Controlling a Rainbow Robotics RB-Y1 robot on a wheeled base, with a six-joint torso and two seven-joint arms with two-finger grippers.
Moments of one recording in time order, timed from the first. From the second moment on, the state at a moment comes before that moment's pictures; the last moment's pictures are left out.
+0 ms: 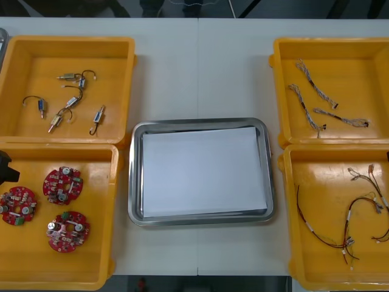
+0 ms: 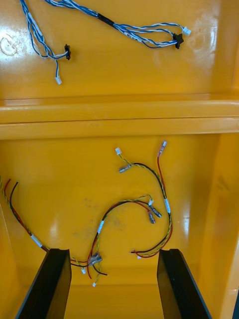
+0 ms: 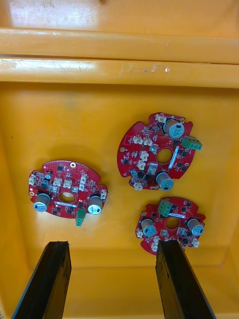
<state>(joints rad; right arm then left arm) -0.17 -0.94 -0.31 -2.13 -1.00 1.85 1.21 -0.02 0.95 0.30 -2.16 1.01 1.77 -1.20</state>
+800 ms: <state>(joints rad) -0.17 -0.94 -0.31 -2.13 -1.00 1.85 1.21 -0.02 0.95 0.30 -2.16 1.01 1.77 -1.20</state>
